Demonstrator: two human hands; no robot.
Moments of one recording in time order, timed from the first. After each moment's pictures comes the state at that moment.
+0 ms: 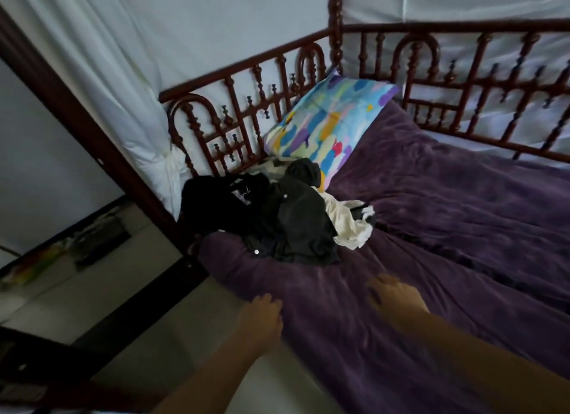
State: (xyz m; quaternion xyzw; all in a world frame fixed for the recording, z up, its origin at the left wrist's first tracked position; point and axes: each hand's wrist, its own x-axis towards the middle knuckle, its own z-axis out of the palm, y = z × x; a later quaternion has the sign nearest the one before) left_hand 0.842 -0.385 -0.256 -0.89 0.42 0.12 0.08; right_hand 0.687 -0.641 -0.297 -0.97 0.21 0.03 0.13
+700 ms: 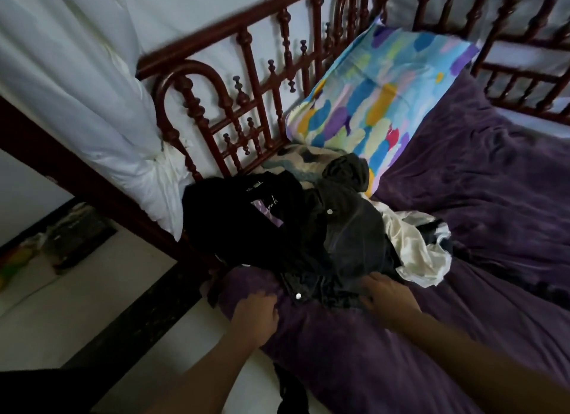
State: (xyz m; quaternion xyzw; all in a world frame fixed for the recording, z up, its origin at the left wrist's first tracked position) left_hand 1.179 -0.401 -0.345 -0.90 0.37 0.22 0.04; right_hand 1.017 -0.638 -0.360 -0.94 0.25 0.14 0.17
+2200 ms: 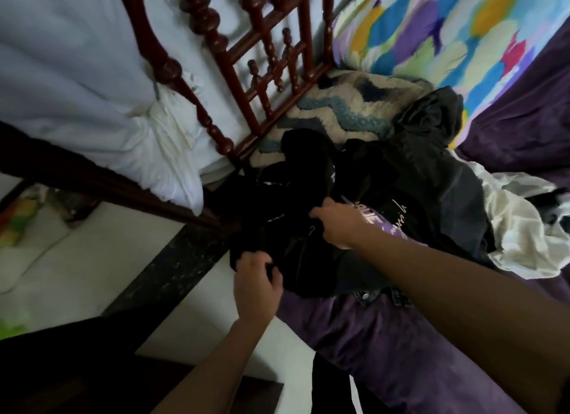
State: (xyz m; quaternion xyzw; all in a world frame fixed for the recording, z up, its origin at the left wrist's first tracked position) left_hand 1.327 -0.357 -0.413 -0.95 0.22 0.14 -0.18; right_hand 1.319 -0.585 -0.418 -0.93 0.13 0.26 0.21
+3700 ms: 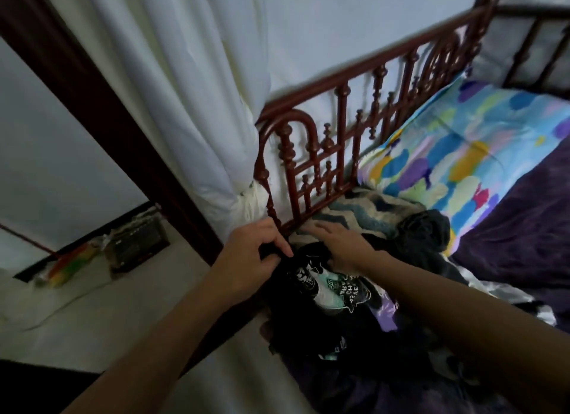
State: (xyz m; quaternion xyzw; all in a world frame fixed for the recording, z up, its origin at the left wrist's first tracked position) left_hand 1.330 -0.345 -0.085 -0.83 0.43 0.04 -0.36; right_hand 1.316 -0.574 -0.233 -0.99 -0.01 0.05 0.14
